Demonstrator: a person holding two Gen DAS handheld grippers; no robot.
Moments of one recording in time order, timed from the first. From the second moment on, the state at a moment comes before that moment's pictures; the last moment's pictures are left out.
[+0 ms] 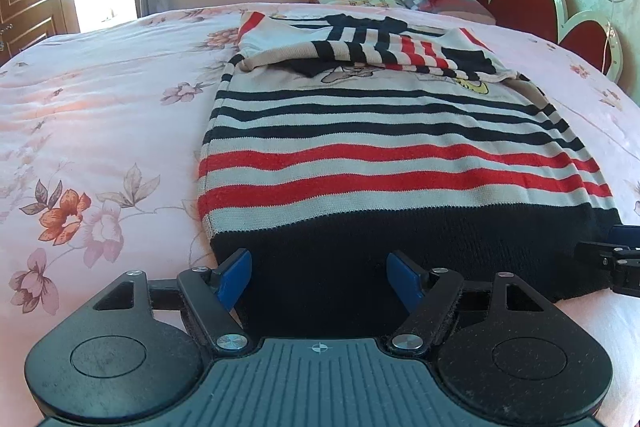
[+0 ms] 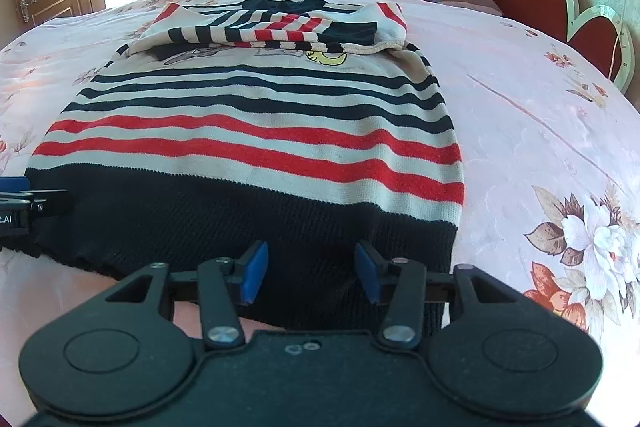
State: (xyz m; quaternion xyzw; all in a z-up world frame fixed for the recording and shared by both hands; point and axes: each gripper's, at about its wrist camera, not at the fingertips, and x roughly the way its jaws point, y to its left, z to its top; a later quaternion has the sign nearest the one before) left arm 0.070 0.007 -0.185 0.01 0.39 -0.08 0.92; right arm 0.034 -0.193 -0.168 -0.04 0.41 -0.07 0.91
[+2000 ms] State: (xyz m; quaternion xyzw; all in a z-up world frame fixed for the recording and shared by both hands) left arm 0.354 0.038 -0.117 -0.25 0.34 -0.10 0.90; right arm 0.284 -0.336 -0.102 0.29 0.33 0.01 0.90
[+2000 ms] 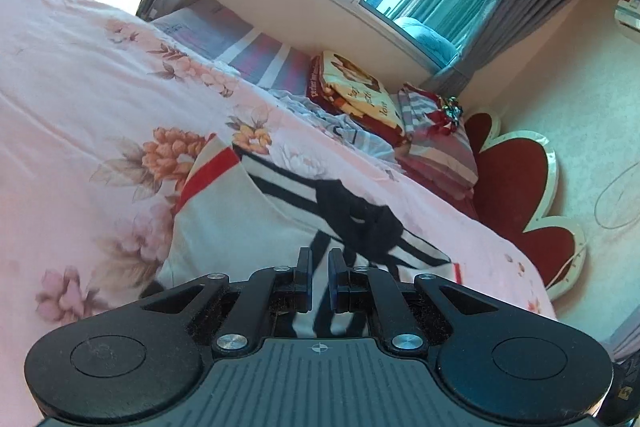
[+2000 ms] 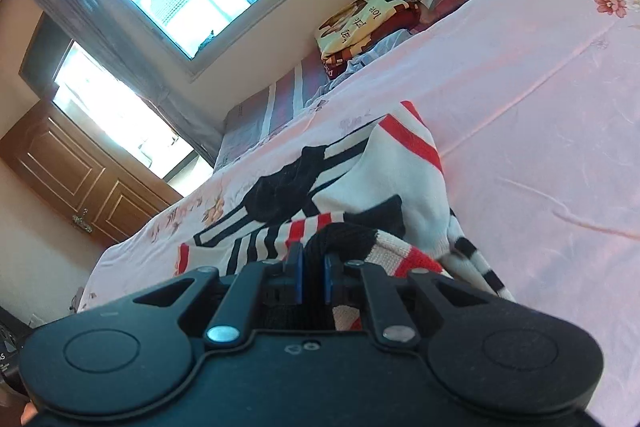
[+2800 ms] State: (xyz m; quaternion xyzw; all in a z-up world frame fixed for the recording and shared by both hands) left arm 0.350 0.025 -0.164 -0.09 0.39 -0.12 0.91; right arm 0.343 -0.345 -0.129 0.16 0.37 0.01 0.92
